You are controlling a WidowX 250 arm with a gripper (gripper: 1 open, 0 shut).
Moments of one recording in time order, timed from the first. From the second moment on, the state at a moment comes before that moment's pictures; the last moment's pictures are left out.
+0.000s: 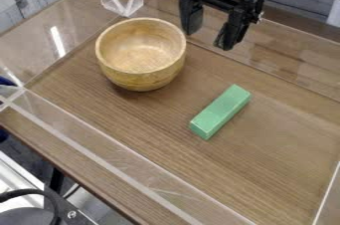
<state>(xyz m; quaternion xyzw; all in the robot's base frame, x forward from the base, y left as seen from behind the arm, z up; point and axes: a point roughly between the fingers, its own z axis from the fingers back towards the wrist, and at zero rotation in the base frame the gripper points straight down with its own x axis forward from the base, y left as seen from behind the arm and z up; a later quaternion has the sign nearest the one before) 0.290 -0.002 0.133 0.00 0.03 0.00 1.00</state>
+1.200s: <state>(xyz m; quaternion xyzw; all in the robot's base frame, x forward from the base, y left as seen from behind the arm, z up) 0.255 -0.028 0.040 -0.02 0.09 -0.09 0.99</state>
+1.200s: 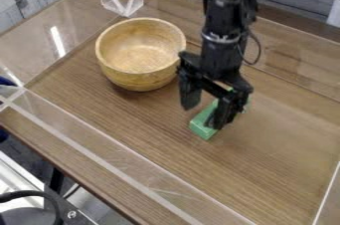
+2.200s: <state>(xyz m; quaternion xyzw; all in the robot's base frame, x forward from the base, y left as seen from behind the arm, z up) 0.258 -0.032 0.026 -0.03 0.09 -0.10 0.99</state>
